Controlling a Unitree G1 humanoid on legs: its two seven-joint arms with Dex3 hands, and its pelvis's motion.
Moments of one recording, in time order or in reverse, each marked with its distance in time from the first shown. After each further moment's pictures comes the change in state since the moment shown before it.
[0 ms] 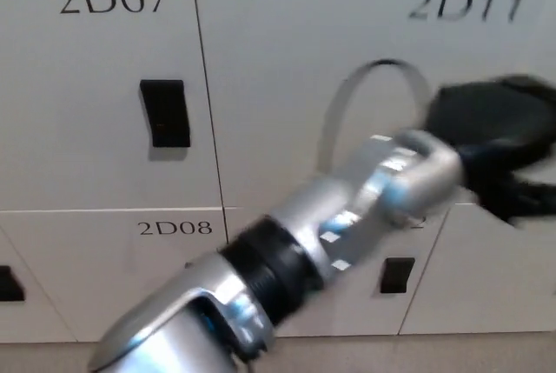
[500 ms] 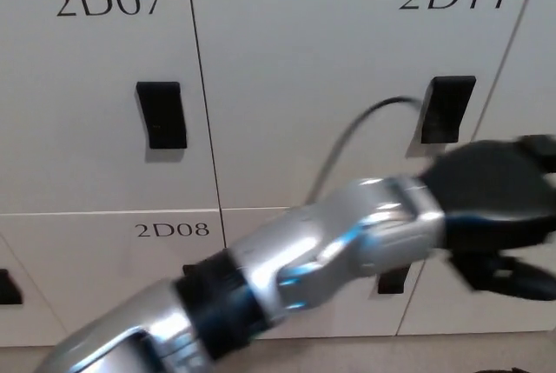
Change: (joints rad) left_arm 0.199 0.268 -0.051 -0.278 0.053 -0.014 -0.092; right_arm -0.012 -0.006 -0.006 -0.006 -0.001 -0.017 0.007
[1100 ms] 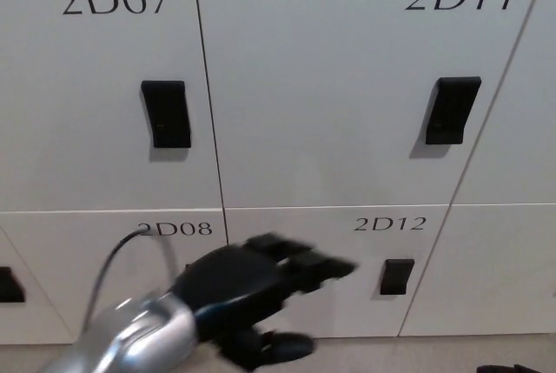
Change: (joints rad) left_arm 0.637 0.406 0.302 -0.220 -0.098 -0.030 -0.016; right_arm -0.013 0.001 -0.018 0.011 0.009 0.011 0.019
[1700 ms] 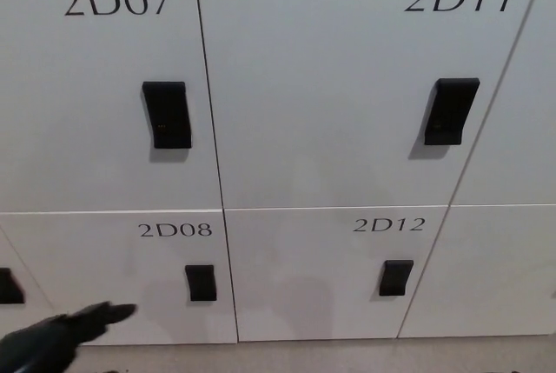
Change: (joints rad) left_arm 0.269 0.109 0.397 0.409 -0.113 -0.177 0.165; right_arm -0.004 0.000 0.012 0.011 -0.006 0.030 0.005
